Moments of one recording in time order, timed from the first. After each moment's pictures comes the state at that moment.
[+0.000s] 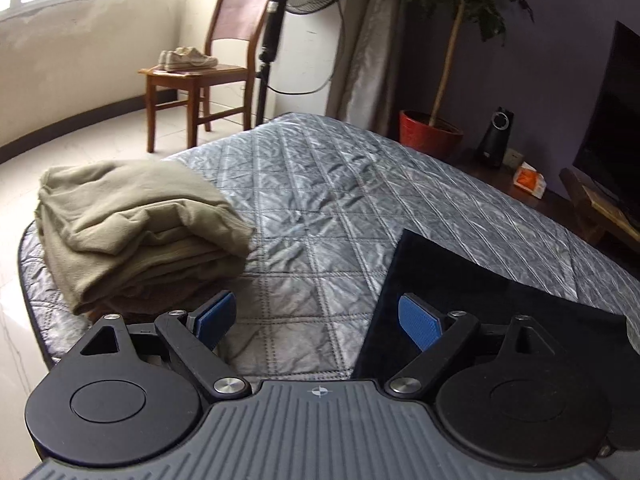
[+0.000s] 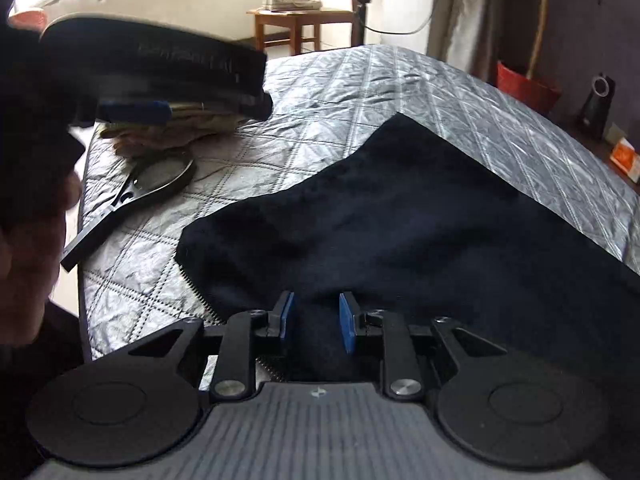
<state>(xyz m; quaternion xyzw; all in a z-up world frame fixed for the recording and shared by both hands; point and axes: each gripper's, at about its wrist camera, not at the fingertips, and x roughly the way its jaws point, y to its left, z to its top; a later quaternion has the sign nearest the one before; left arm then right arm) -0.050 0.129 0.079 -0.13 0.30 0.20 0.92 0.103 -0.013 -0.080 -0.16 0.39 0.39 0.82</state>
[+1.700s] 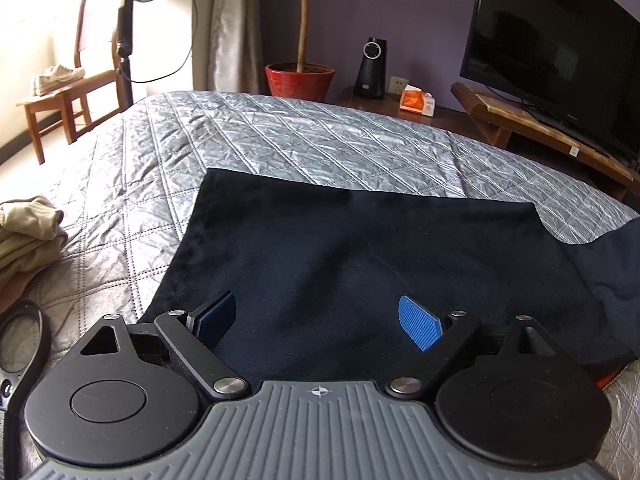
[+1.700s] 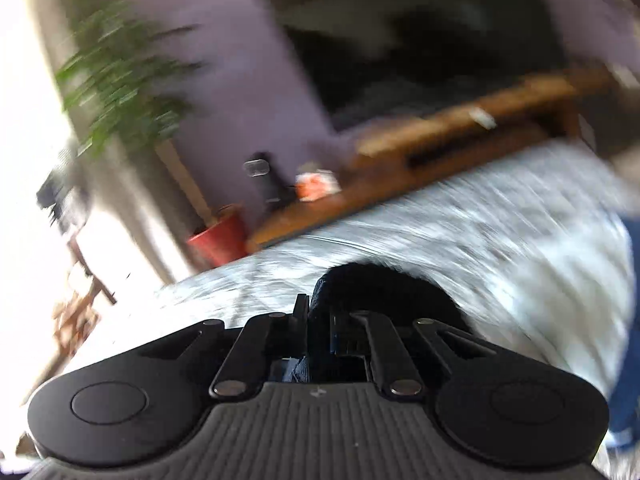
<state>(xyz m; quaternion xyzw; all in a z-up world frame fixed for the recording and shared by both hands) -0.011 0.030 0.046 -0.07 0.35 0.07 0.93 0.132 -0.357 -0.022 0.18 0.23 0.10 0.95</state>
